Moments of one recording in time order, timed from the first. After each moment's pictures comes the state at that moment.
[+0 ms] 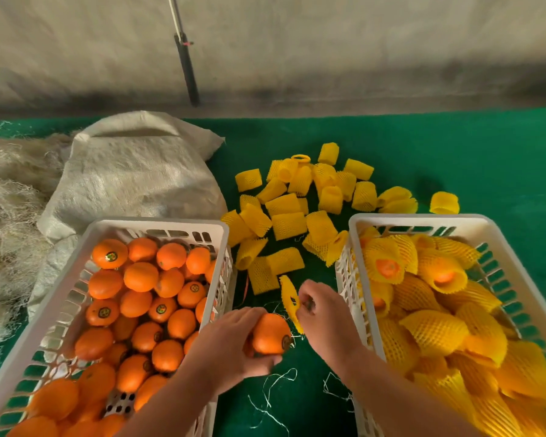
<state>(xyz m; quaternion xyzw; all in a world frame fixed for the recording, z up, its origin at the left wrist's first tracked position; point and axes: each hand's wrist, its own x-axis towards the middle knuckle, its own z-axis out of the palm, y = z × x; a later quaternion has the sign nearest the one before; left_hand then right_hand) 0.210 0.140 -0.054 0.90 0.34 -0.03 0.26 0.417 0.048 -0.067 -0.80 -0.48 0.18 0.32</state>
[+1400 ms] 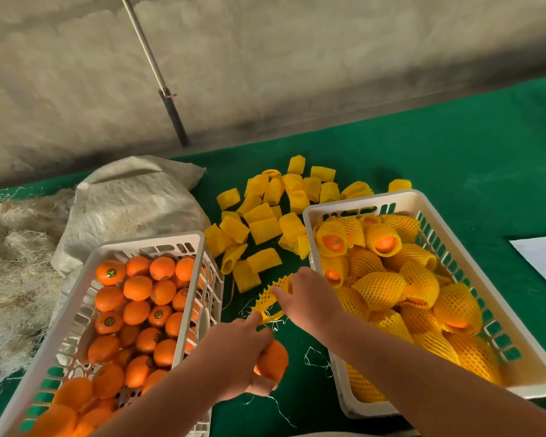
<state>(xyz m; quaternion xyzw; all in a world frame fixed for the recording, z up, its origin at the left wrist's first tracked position) 0.241 0.042 0.017 0.95 0.19 -0.23 0.01 0.432 -0.019 -0.027 -0.82 -0.52 0.08 0.24</state>
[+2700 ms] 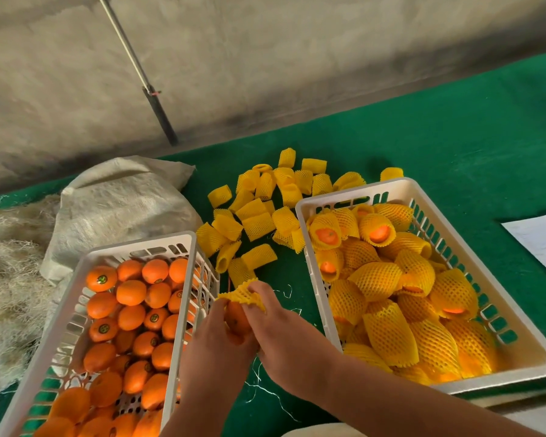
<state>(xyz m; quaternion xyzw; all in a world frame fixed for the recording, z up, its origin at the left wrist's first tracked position) 0.237 0.012 0.027 0.81 0.51 0.17 0.21 0.367 -0.070 0.023 -0.68 -0.65 0.17 0.29</state>
